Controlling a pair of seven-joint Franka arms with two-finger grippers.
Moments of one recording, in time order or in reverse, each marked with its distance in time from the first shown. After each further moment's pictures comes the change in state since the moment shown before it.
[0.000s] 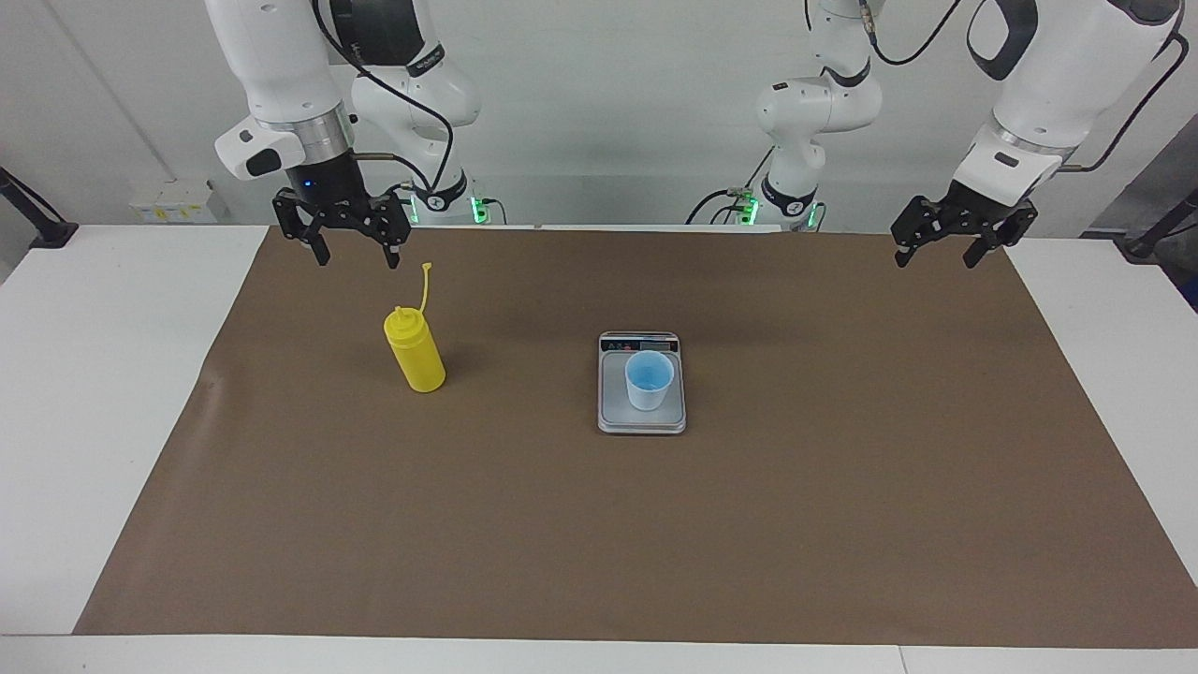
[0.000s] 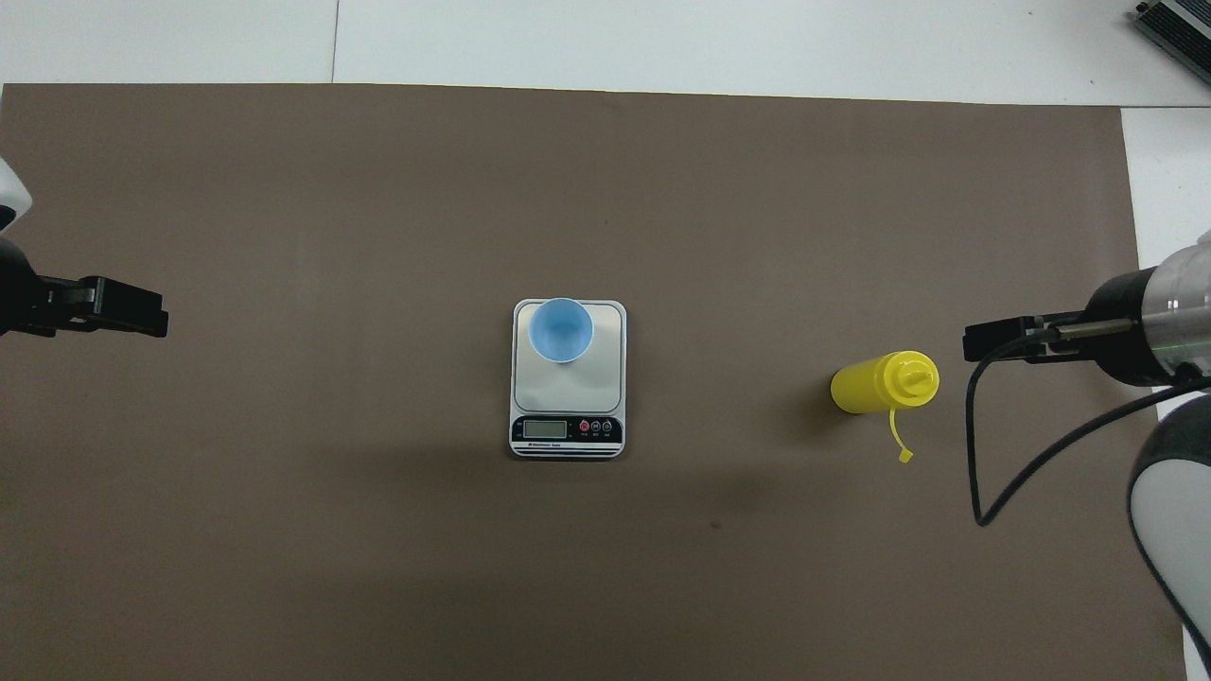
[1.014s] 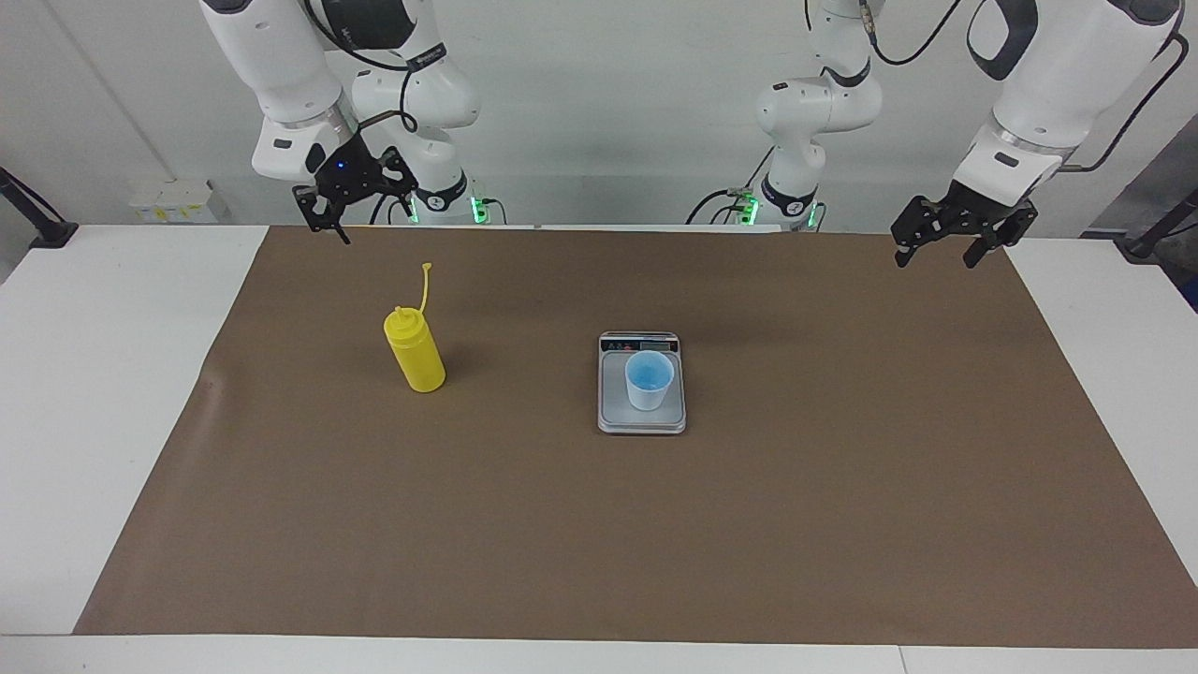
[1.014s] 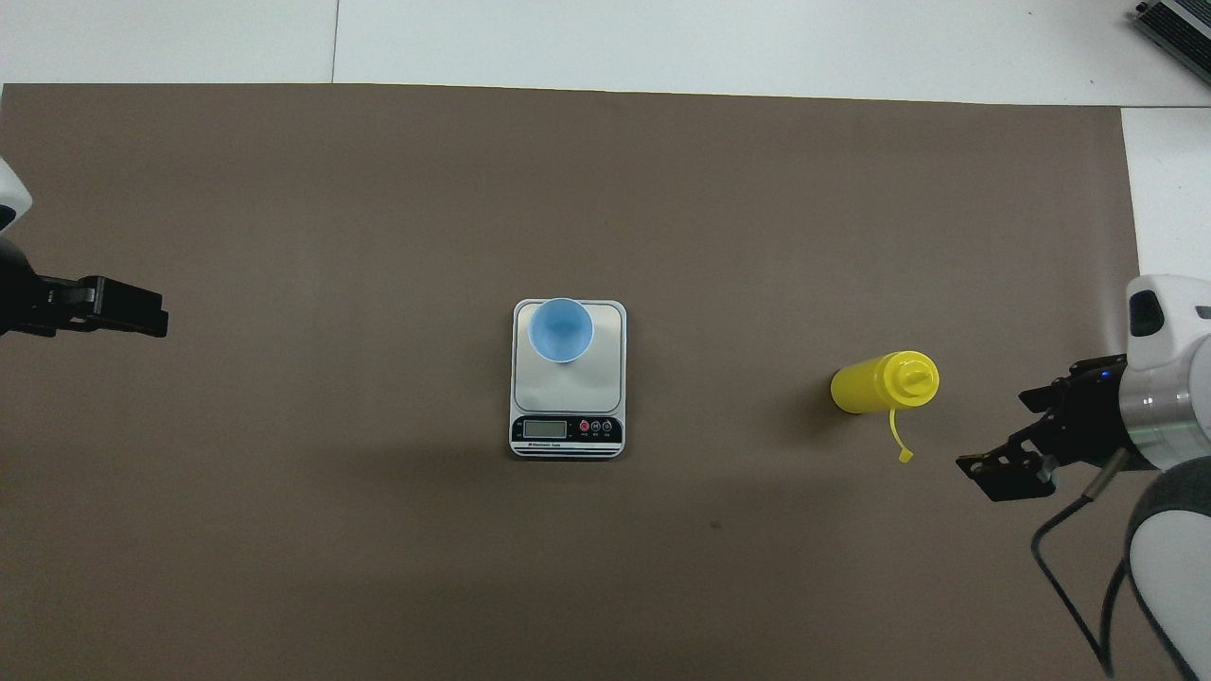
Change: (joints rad) left arm 0.000 0.000 0.000 0.000 0.000 0.000 0.000; right arm -0.023 -0.103 -0.001 -0.050 0.058 -0.234 -0.521
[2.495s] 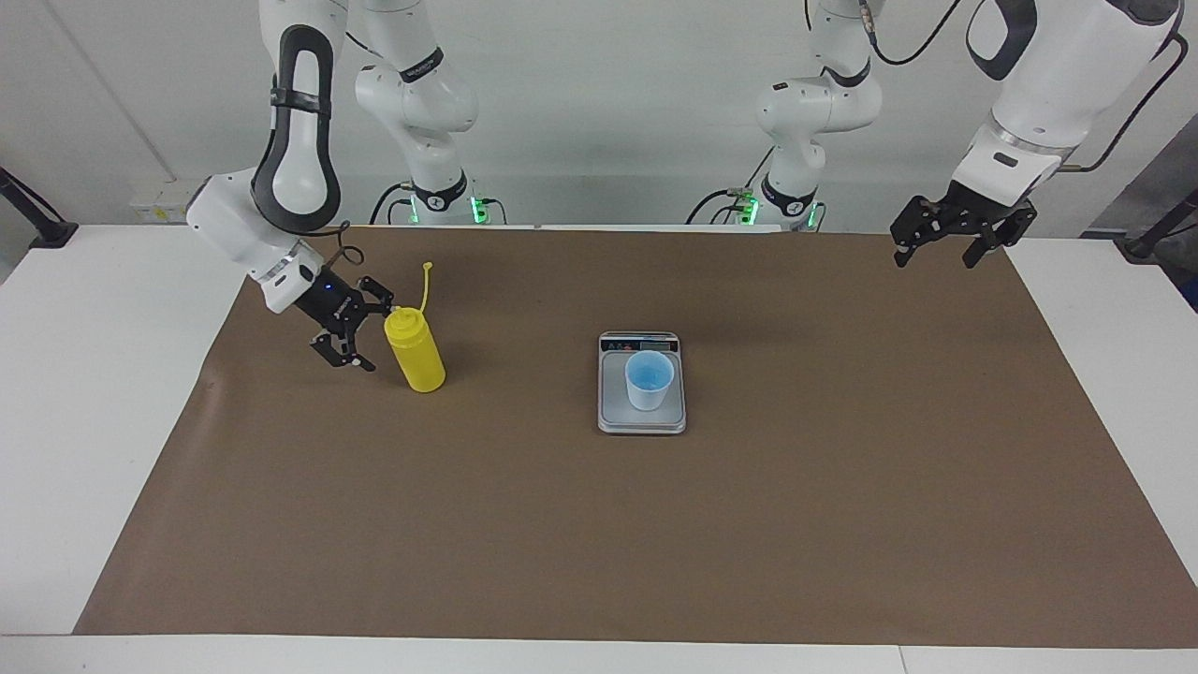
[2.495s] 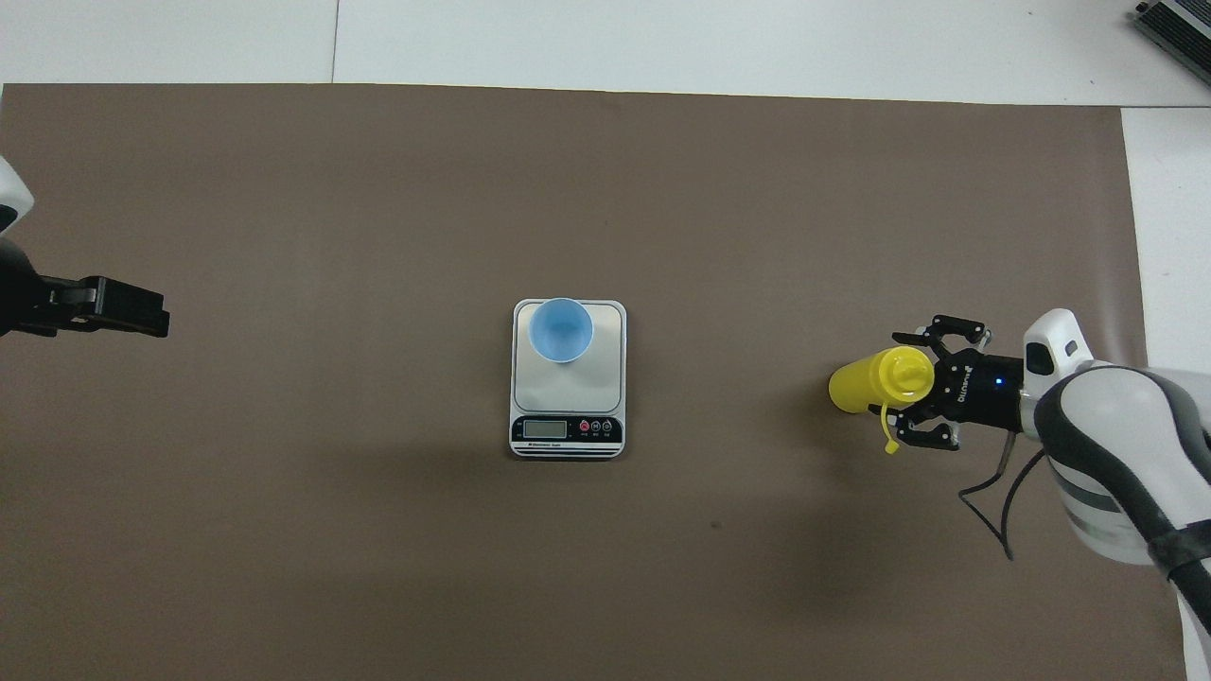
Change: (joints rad) left arm 0.000 0.000 -0.002 0.000 0.000 0.000 0.000; right arm -0.266 0.205 -0.042 -0.512 0.747 0.643 -1.688
